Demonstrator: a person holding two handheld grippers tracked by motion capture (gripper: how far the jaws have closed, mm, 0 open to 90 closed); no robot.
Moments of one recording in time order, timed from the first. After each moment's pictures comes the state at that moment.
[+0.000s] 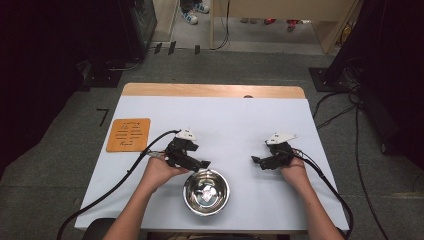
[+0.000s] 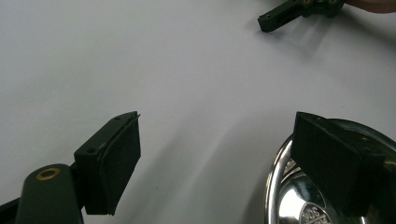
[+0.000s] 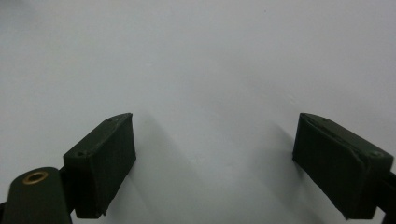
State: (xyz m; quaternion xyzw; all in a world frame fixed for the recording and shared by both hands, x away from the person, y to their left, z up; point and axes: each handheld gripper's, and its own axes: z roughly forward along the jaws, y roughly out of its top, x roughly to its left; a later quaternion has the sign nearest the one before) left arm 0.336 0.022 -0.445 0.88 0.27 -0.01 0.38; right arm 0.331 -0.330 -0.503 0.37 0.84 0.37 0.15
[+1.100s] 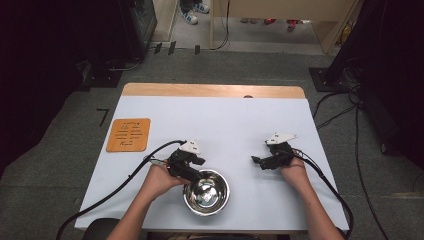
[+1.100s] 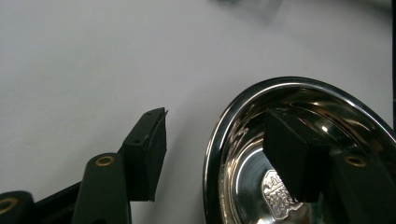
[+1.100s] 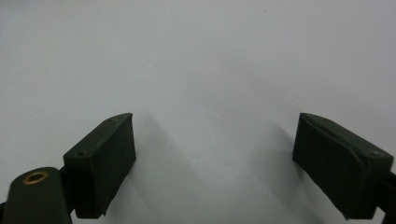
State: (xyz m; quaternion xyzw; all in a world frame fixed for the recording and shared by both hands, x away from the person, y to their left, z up) left arm 0.311 0.015 -0.453 0.91 0.21 -0.04 0.37; right arm 0.331 -0.330 -0.503 0.37 0.84 0.37 0.15
